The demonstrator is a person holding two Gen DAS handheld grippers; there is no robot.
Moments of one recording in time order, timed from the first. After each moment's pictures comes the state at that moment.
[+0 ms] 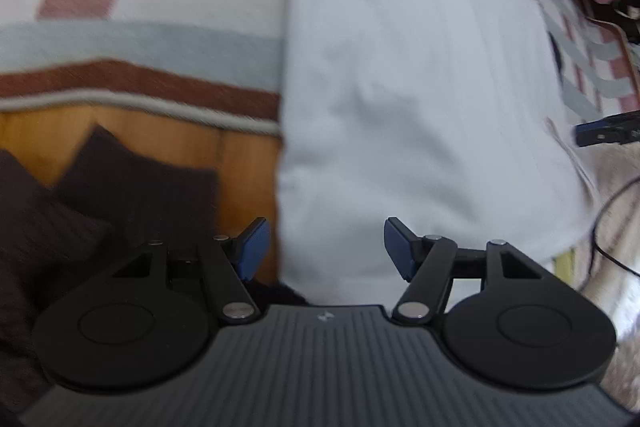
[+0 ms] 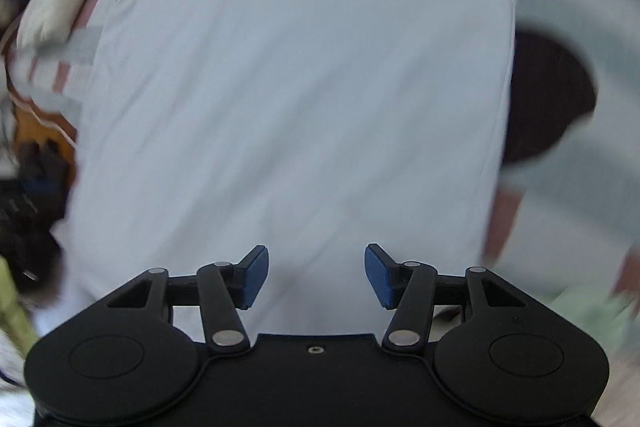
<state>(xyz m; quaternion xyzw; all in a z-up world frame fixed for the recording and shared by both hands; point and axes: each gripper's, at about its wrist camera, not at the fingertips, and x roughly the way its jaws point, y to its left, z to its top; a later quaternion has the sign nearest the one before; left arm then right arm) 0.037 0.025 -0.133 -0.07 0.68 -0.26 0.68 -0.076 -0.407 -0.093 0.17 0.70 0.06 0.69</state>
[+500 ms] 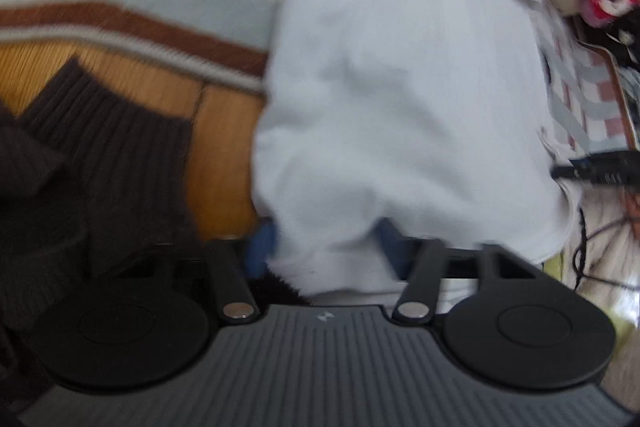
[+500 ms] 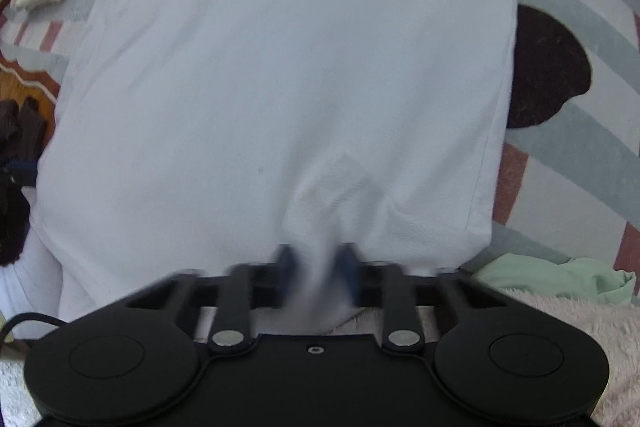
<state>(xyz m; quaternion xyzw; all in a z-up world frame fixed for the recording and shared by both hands) 0.000 0.020 -0.140 -0.07 0.66 -0.25 0.71 -0.125 -0.376 -0.092 0.10 0.68 0.05 0.73</state>
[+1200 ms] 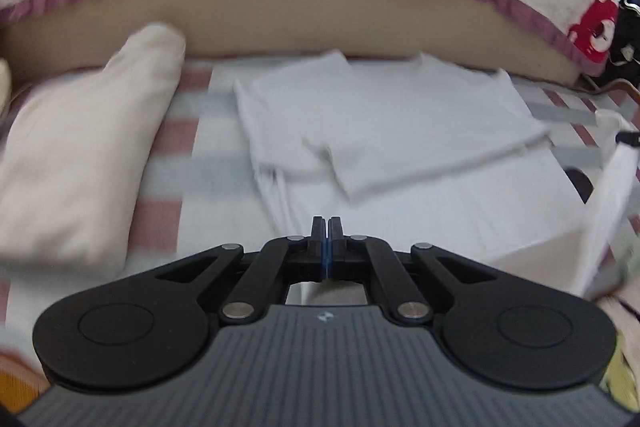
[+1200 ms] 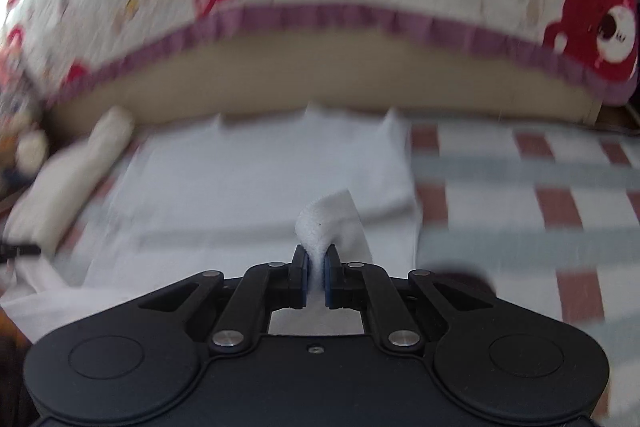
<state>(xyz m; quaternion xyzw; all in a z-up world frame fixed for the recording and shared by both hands) 0.136 -0.047 -0.039 0.05 0.41 -0.25 0.88 -0.063 -0.444 -0.018 0.15 0.36 -0.08 0.92</state>
